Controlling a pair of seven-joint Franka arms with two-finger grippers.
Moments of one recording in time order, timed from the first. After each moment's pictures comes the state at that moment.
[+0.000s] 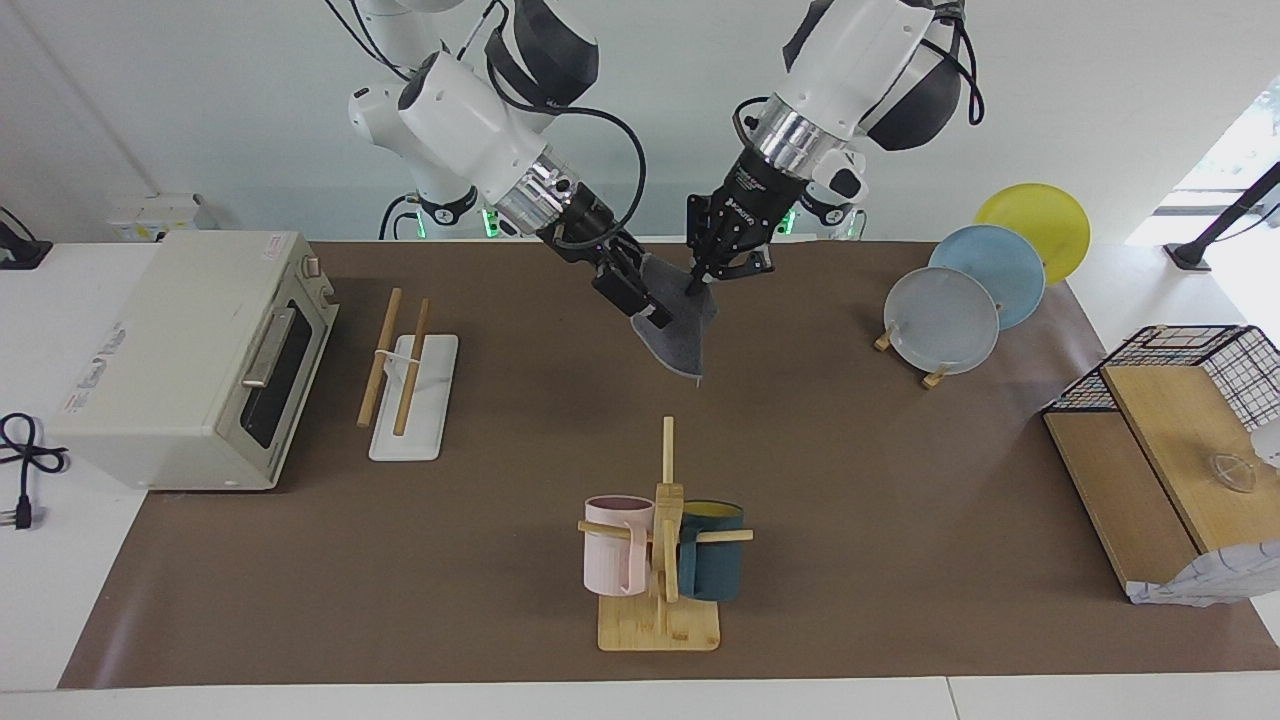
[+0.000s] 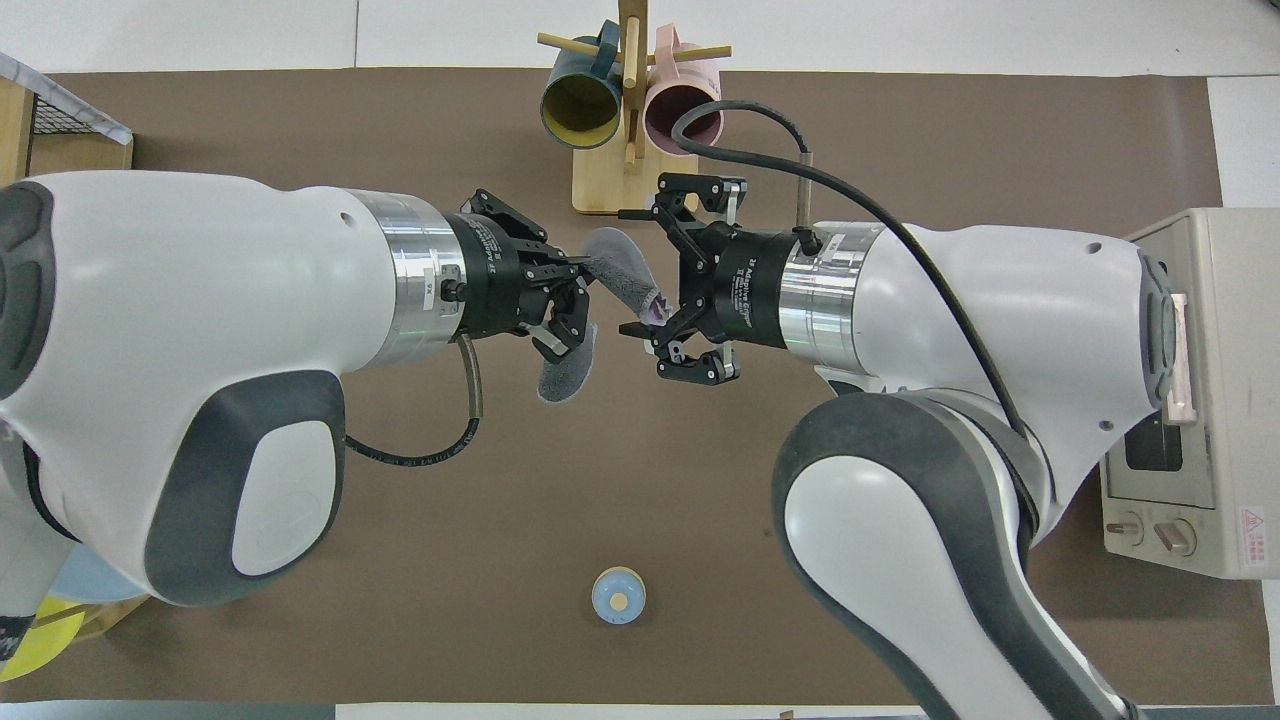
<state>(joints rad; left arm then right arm) -0.10 0.02 -0.47 -1.69 -0.37 2.15 -2.53 0.49 0.05 0.00 -1.84 0.83 2.41 1.45</state>
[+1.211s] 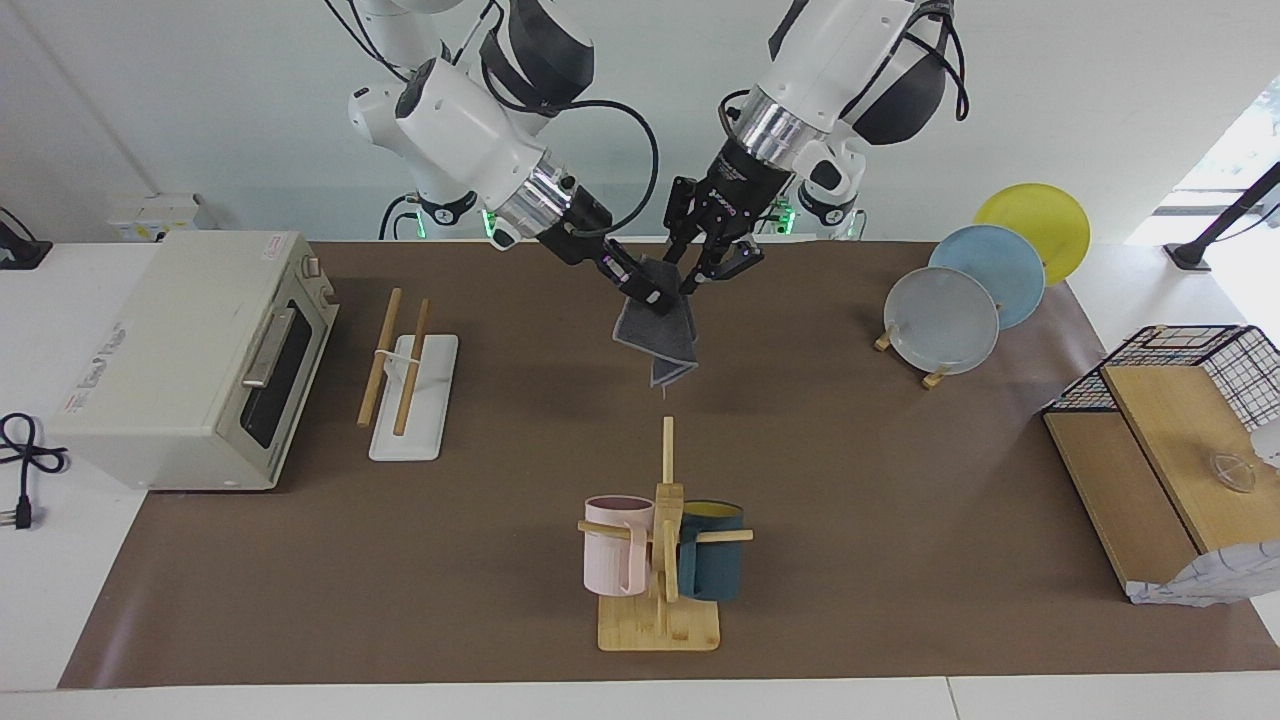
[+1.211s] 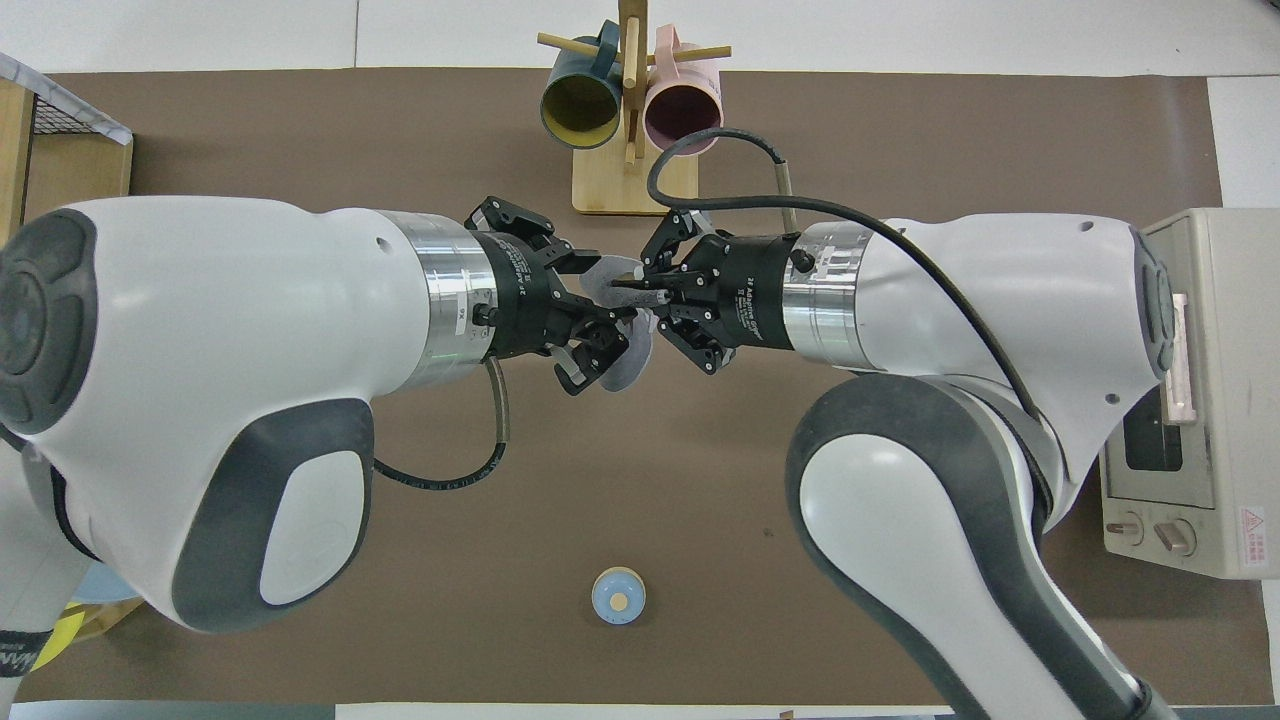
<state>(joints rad) -0.13 0.01 -0.47 -1.70 -0.36 2.15 -2.52 0.43 0.05 -0.01 -1.84 0.79 2.21 1.01</state>
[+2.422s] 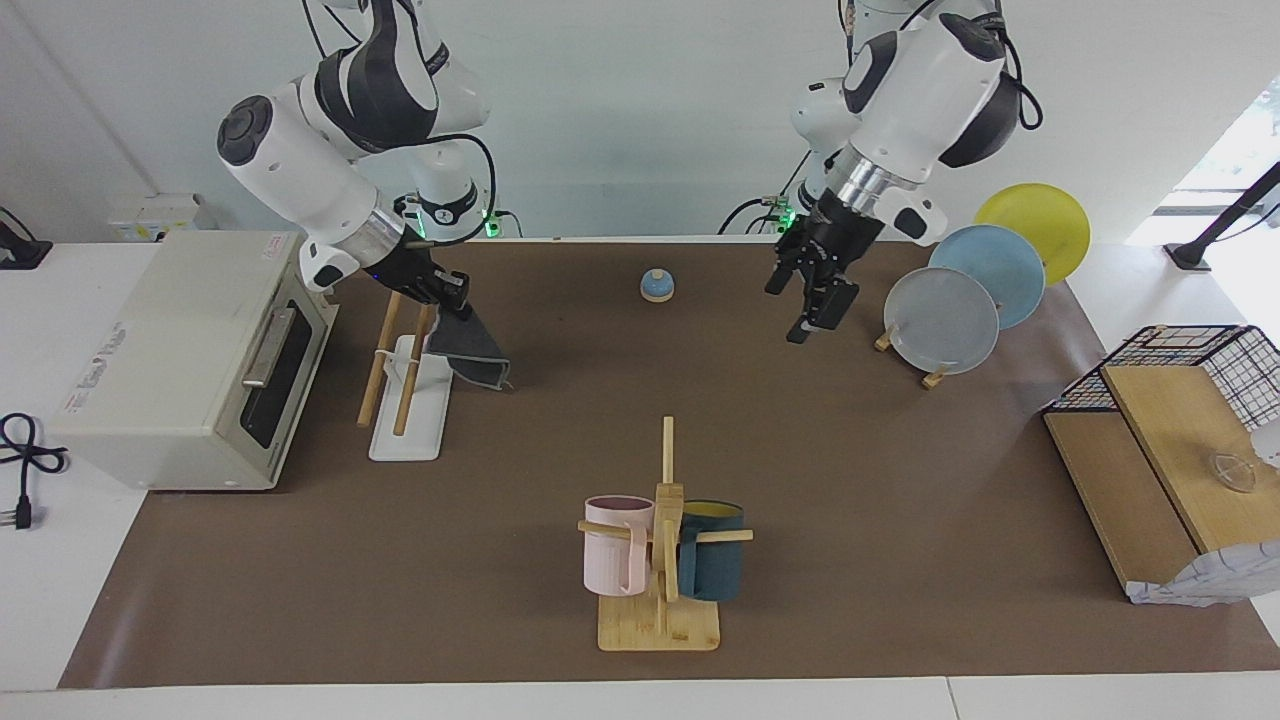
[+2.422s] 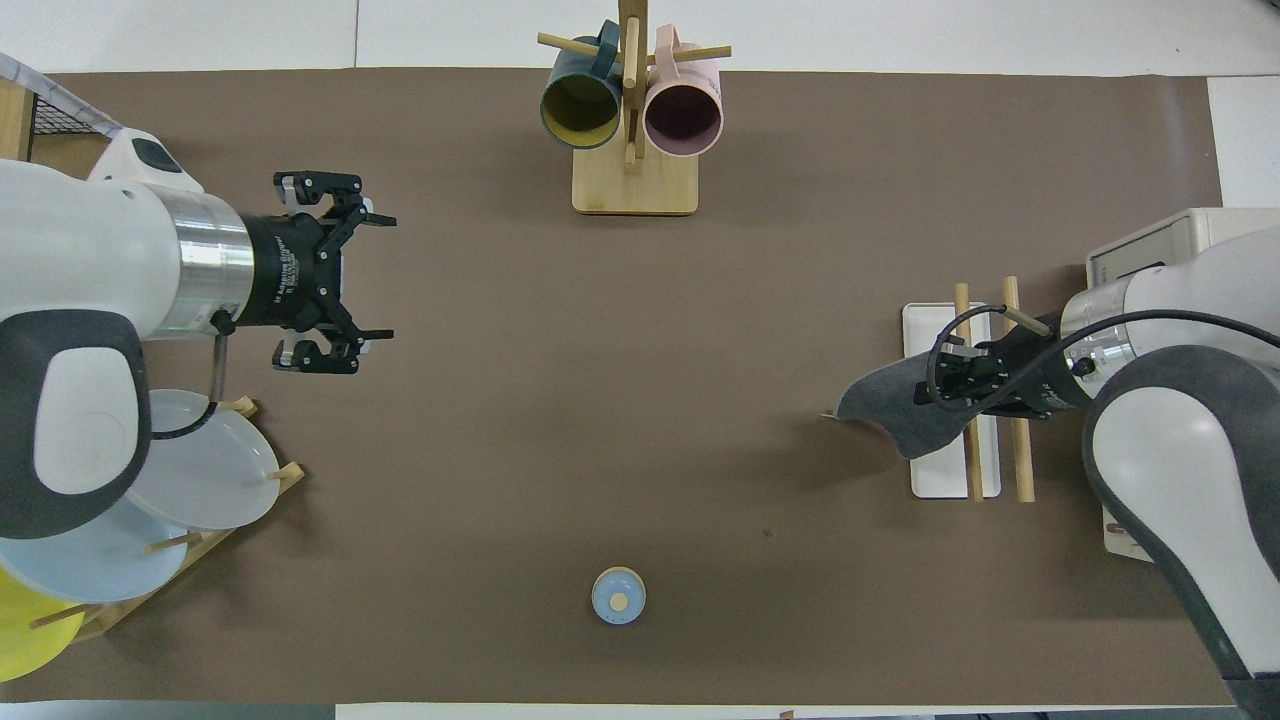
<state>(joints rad) 0.20 -0.06 -0.45 -1.85 -0.35 2.02 -1.43 0.08 -0.12 -0.02 -2.10 0.40 1.86 0.30</state>
